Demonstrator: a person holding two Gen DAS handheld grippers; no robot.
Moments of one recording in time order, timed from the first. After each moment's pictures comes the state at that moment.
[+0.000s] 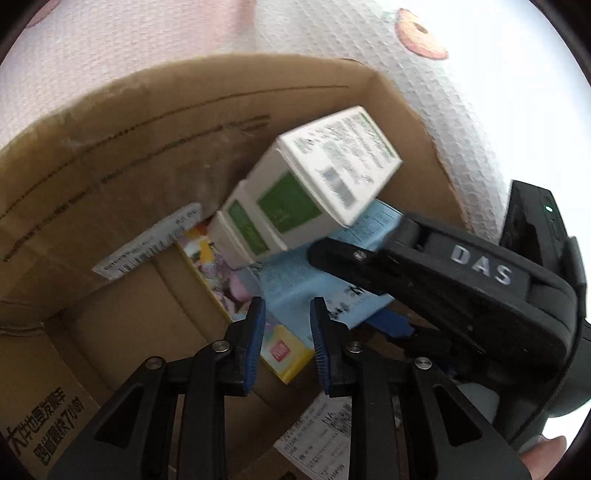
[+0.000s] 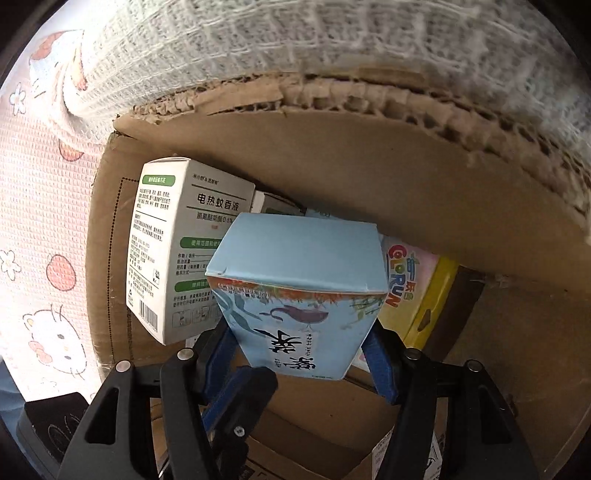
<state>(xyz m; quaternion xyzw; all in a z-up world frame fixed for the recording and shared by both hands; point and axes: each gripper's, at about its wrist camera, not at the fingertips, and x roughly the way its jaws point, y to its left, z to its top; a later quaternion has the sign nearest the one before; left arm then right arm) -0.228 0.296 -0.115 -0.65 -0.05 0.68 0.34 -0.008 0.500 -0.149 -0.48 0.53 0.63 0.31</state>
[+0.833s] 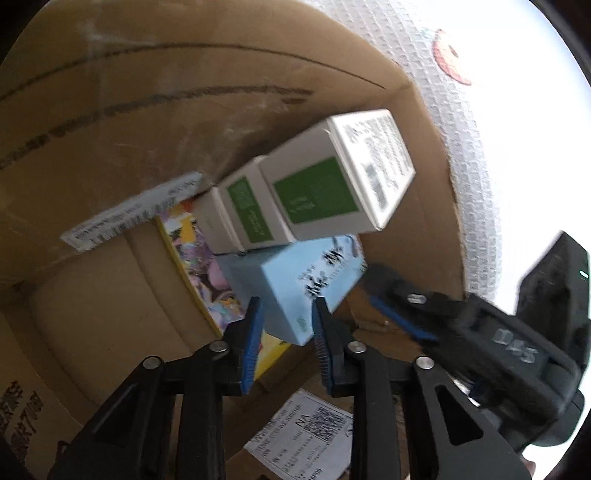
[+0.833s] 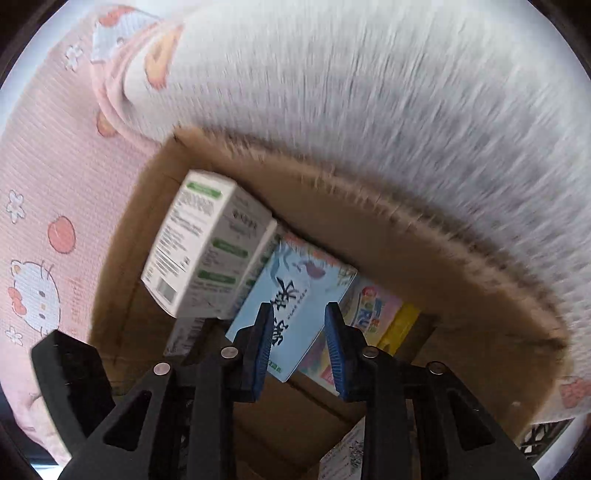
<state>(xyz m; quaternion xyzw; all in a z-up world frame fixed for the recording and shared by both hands) -0.229 0.270 -0.142 -0.67 -0.15 0.63 0.38 0.037 0.482 -0.124 -0.48 0.41 0.70 0.32</state>
